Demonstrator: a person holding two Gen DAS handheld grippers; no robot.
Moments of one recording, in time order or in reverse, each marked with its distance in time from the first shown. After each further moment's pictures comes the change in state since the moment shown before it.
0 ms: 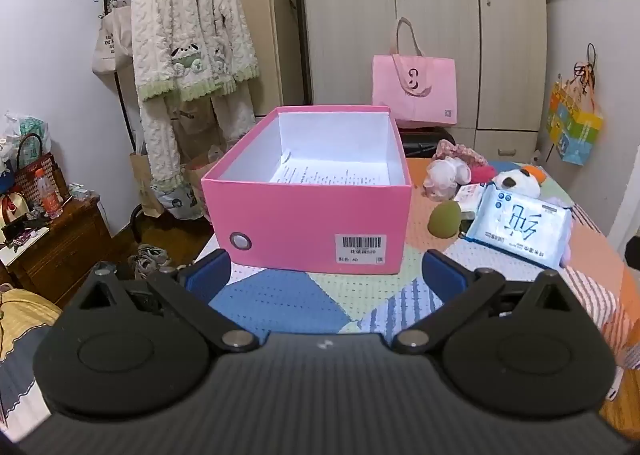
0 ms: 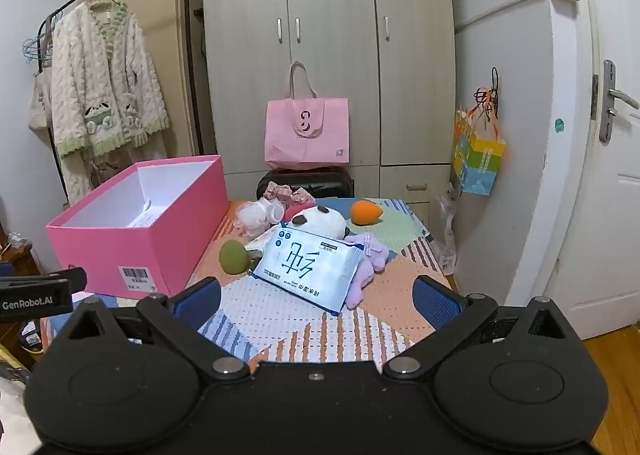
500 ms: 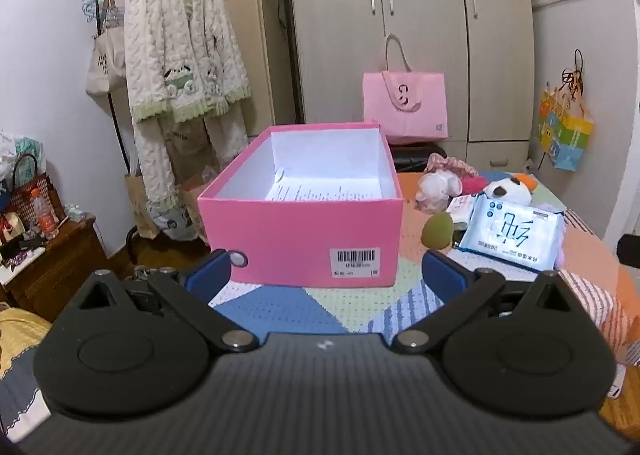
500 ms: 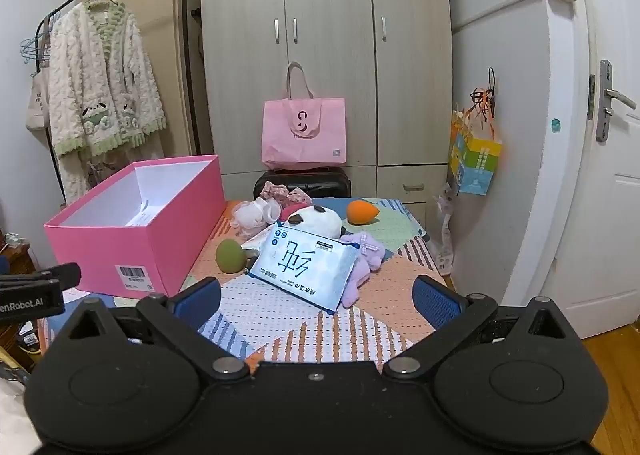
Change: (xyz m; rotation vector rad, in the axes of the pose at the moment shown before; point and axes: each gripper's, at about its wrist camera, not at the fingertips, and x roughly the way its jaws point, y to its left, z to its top) left arm -0.007 -0.003 -0.005 0.040 -0.071 -0.008; right arm 0.002 0.001 0.001 0.011 0.007 -0.008
